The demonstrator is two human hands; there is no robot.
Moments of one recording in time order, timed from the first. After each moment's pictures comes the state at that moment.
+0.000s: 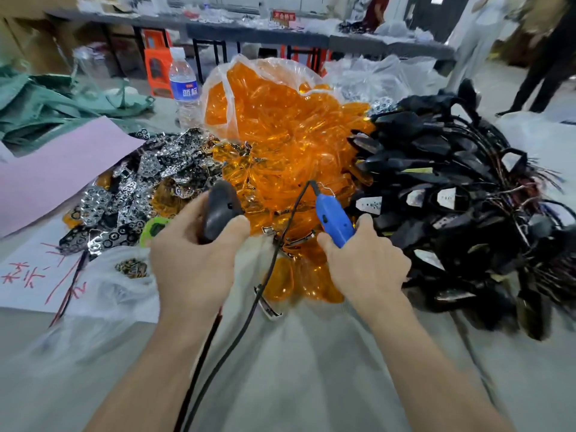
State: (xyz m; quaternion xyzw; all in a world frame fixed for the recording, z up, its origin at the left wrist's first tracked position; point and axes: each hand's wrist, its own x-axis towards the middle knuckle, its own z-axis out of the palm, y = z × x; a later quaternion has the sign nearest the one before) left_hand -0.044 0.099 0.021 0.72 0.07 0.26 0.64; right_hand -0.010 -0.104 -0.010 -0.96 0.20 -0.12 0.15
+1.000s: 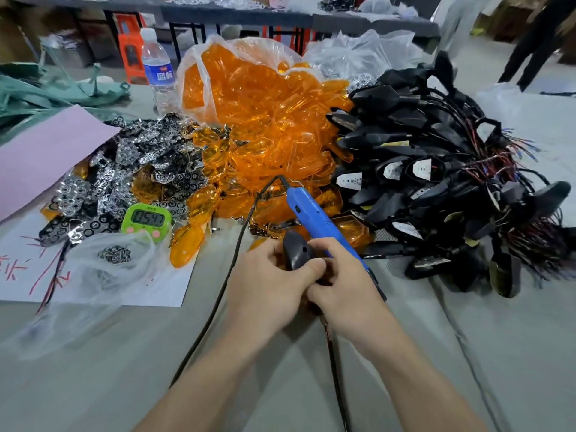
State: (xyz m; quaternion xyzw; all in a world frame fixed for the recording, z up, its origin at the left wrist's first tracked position) left_hand -0.082 0.022 -0.008 0.85 0.04 0.00 0.52; right_hand -0.099 -0.105 -0.013 -0.81 0.03 0.01 0.59
